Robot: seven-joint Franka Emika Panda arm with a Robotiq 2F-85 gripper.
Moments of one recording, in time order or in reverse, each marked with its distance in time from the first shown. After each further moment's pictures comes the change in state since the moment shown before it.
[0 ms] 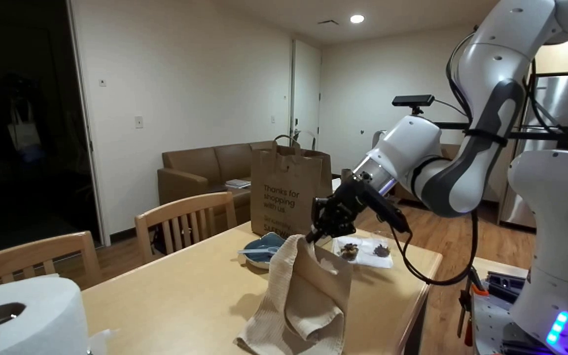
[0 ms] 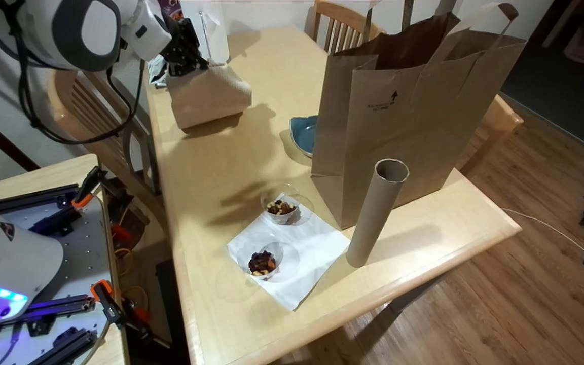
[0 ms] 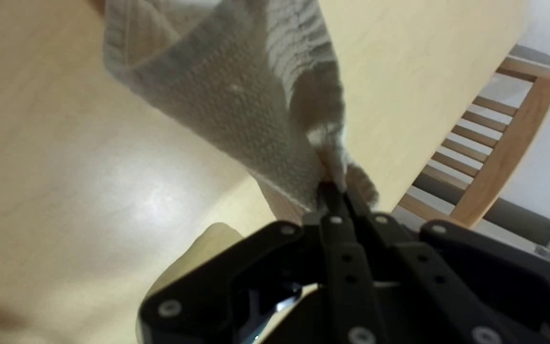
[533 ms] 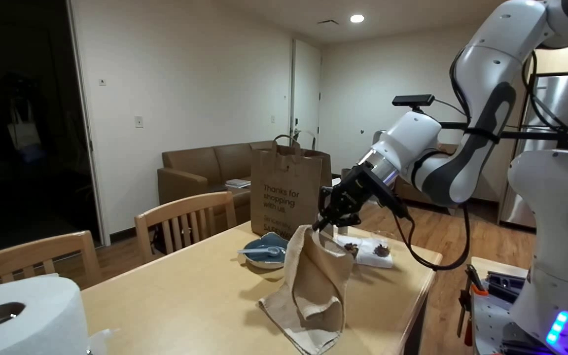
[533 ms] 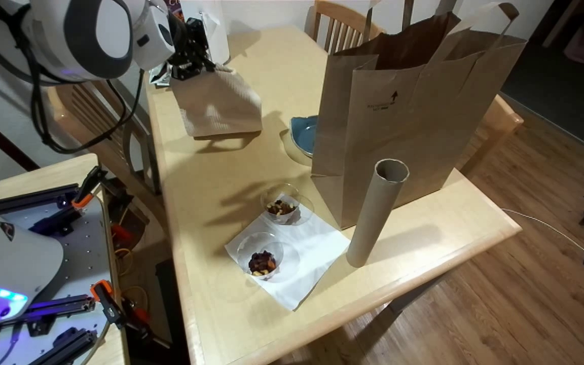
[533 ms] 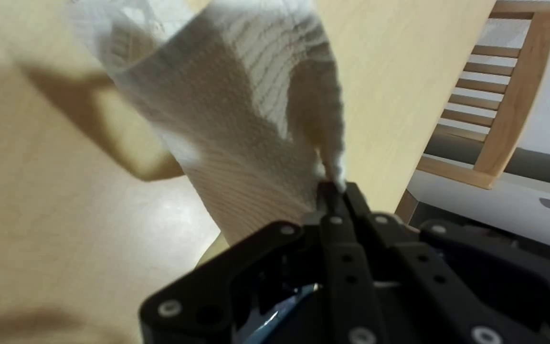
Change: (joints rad) arm 0.004 -0.066 -0.199 -0.001 -0.348 0.000 0.339
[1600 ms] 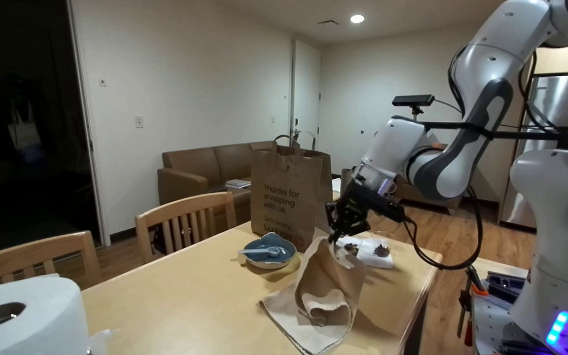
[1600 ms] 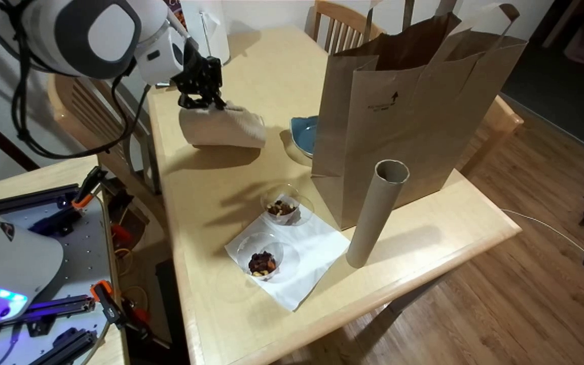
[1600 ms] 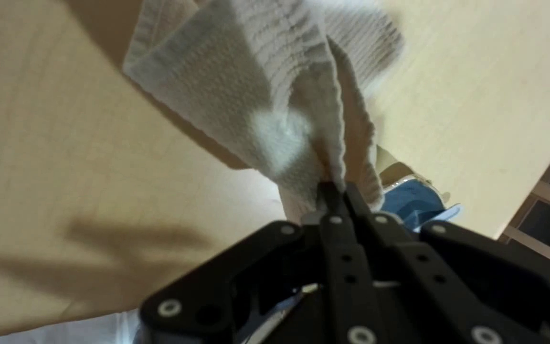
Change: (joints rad) arm -0.201 0.007 0.202 0.001 0.238 -0.317 -0.170
